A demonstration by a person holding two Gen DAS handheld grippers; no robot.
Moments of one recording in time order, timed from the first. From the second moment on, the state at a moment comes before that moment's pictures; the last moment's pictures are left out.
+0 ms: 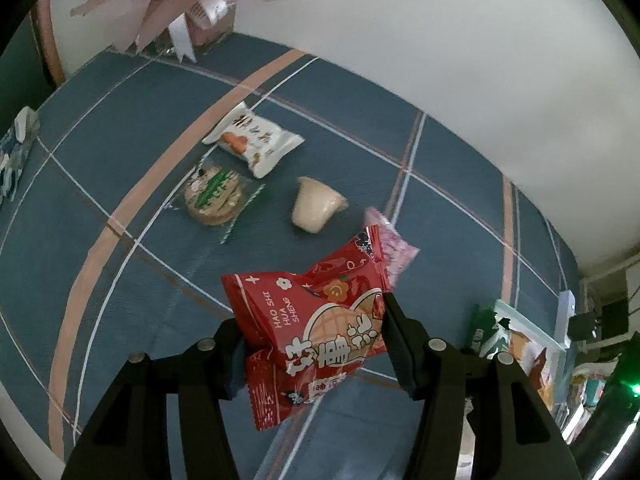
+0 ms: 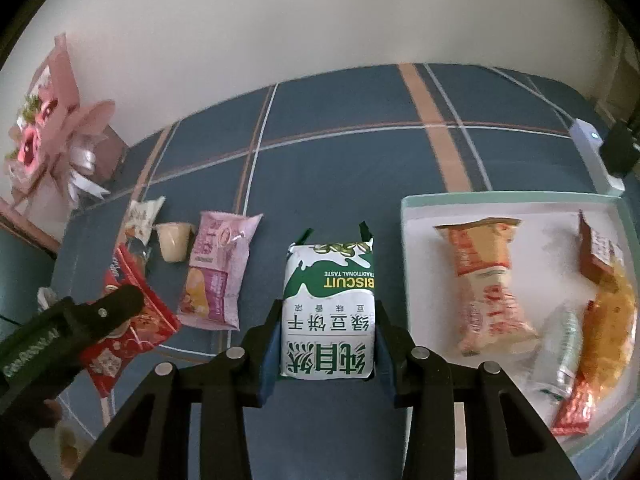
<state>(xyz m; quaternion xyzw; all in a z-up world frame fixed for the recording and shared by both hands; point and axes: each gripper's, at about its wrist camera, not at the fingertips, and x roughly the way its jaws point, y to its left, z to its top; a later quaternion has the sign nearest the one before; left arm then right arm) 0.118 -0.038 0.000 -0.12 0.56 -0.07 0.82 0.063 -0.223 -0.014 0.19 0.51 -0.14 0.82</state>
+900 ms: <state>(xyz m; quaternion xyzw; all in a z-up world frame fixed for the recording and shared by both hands) 0.053 -0.201 -0.005 0.02 0.55 -0.23 0.80 -0.026 -0.362 0.020 0.29 0.45 -0.25 0.80</state>
